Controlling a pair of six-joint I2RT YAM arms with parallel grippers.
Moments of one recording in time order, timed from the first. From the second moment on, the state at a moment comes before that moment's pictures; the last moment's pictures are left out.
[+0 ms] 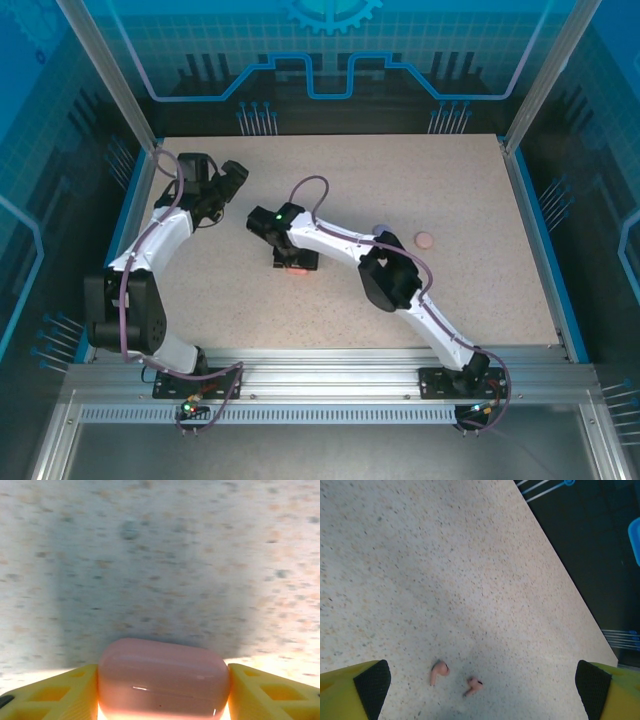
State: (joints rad) left arm 0.00 1.53 1.12 -0.30 0.16 -0.96; right arm 0.93 2.45 2.16 -1.25 0.19 1.06
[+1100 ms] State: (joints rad) left arm -0.37 1.45 0.95 -0.28 0.09 -1.10; right arm 0.64 2.00 1.41 -0.87 0.04 0.80
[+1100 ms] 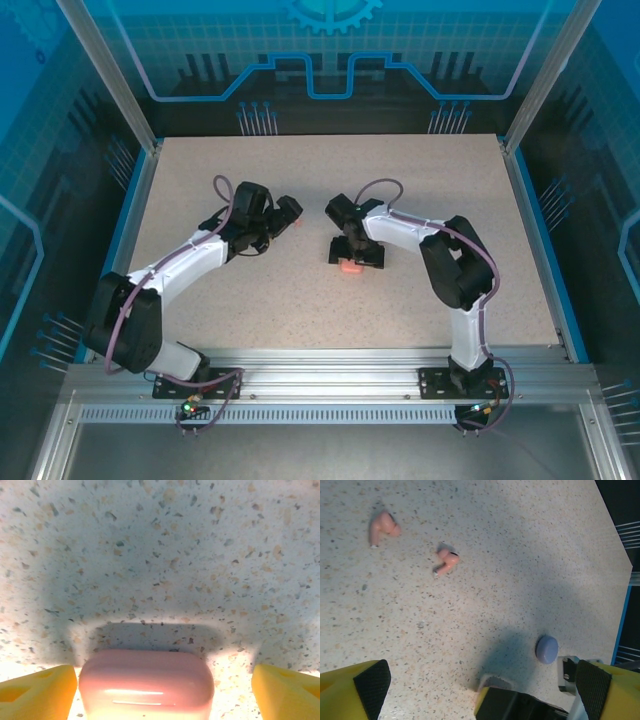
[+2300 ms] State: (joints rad) left arm -0.44 1.41 0.97 -0.38 -0.06 -1.01; right arm 0.65 2.06 1.47 -0.92 0.02 0.87
